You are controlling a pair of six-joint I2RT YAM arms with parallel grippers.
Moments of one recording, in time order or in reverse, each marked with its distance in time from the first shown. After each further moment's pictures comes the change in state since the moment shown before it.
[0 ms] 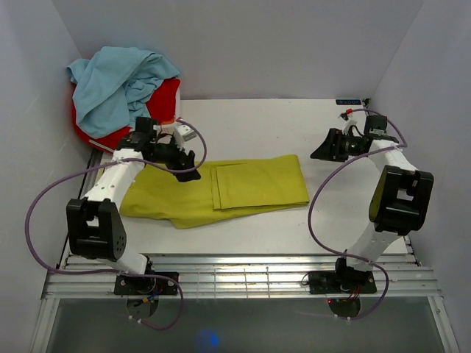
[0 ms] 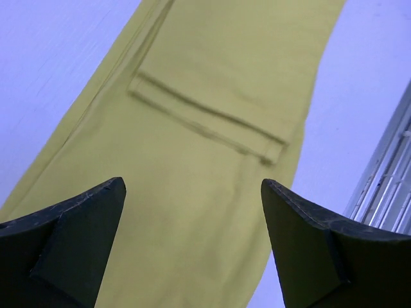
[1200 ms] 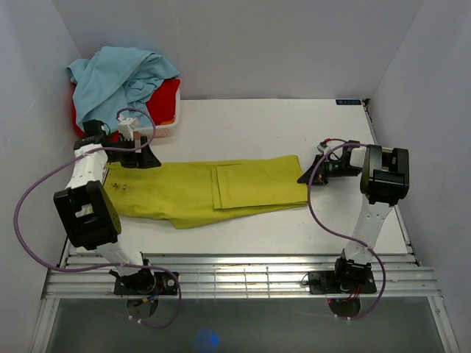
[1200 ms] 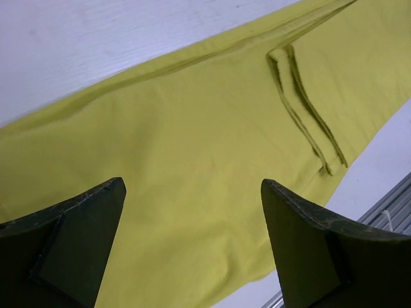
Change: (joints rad) left arm 0.290 0.193 0.112 -0.008 -0.013 -0.258; right arm -0.005 0.404 -0.039 -0.050 -0.217 -0.055
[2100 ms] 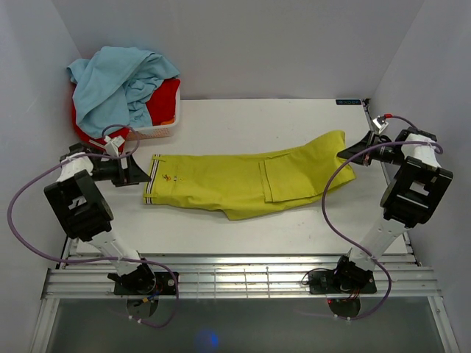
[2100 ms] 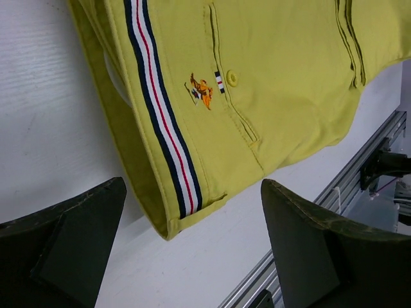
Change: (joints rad) left arm 0.263 0.101 -0.055 -0.200 0.148 0.214; right arm -0.325 -0.228 0.268 -0.663 -0.204 -0.387
